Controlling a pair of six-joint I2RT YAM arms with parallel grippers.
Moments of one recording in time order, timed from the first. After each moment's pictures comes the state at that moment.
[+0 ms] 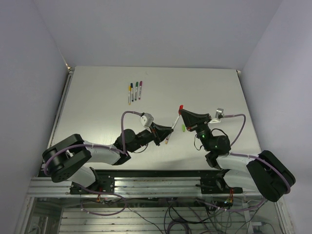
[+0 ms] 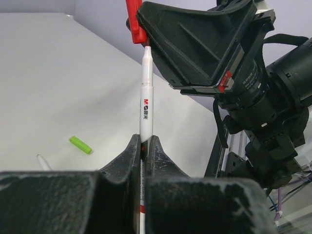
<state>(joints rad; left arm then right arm) -0.99 1.45 0.41 1.22 0.08 -0.42 0.60 1.20 0.15 1.51 0.05 0.72</state>
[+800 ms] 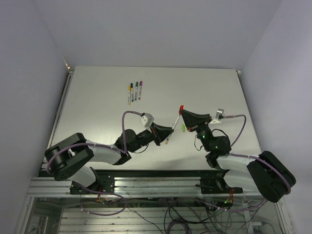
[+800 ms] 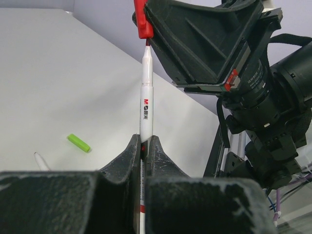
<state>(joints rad) -0.99 1.48 0.41 1.24 0.08 -0.44 0.60 1.19 0.14 1.51 0.06 0.72</state>
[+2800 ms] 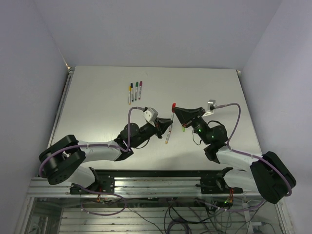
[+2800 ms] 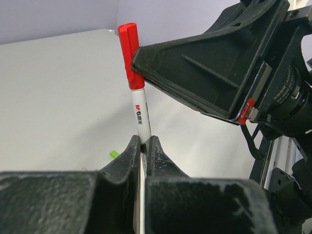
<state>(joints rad) -0.98 1.41 0.53 1.04 -0.05 -0.27 0.58 1.18 0.28 1.26 -0.14 0.68</state>
